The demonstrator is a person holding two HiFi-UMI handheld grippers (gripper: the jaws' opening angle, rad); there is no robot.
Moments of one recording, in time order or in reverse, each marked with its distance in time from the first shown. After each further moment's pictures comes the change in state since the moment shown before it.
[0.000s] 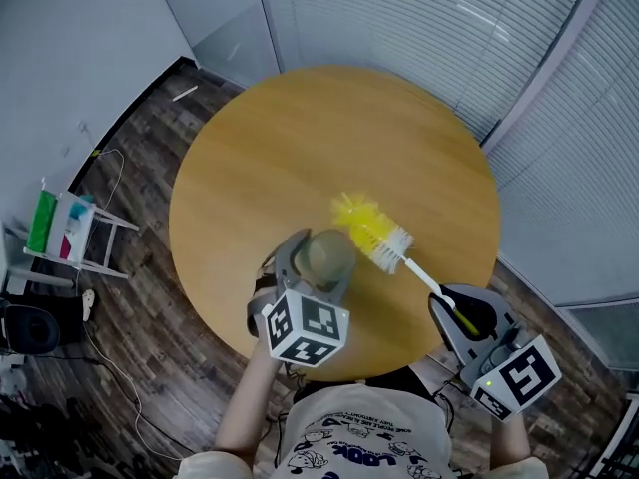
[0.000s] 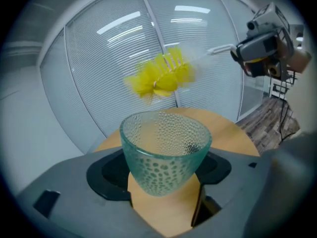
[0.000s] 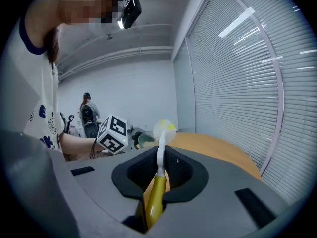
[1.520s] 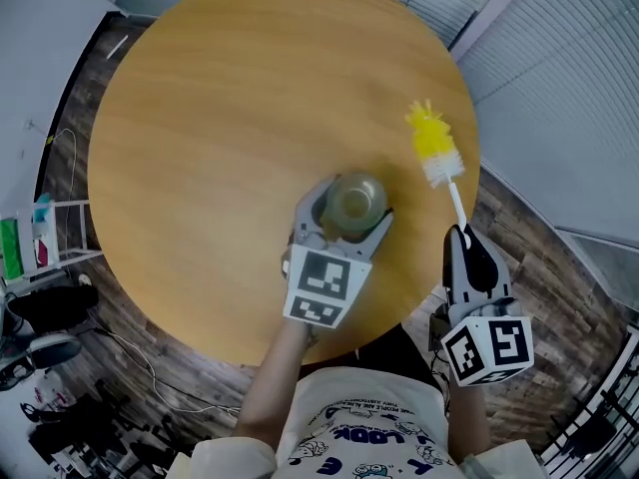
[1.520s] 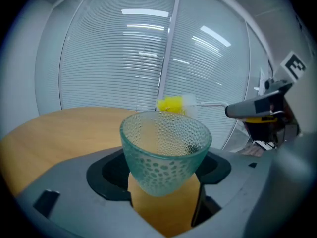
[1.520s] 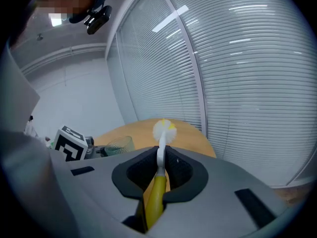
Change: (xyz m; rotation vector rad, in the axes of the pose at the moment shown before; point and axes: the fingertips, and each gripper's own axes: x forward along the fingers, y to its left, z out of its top) left arm 0.178 -0.151 0.078 -0.363 -0.132 -0.301; right arm -0.043 -0.202 -0.155 0.453 0.040 -0.591
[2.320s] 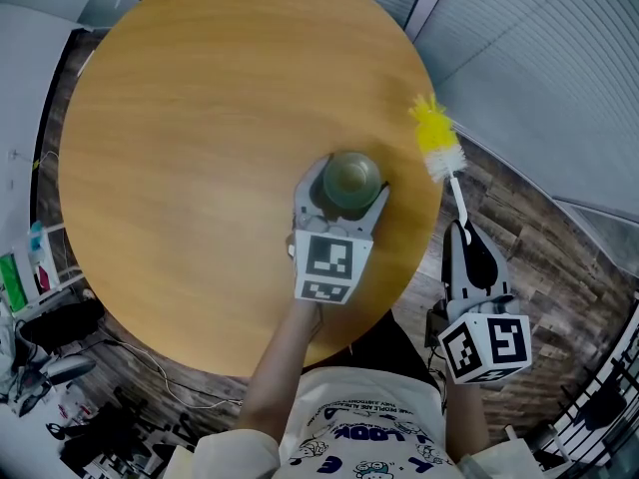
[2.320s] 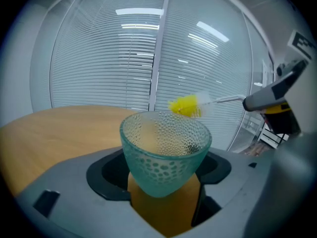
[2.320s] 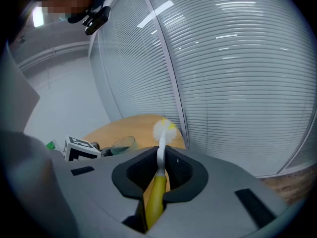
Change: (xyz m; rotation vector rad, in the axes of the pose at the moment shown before) left arm 0.111 -0.031 -0.005 0.037 -0.025 0.024; right arm 0.009 -0.097 -0.019 0.090 0.046 -0.118
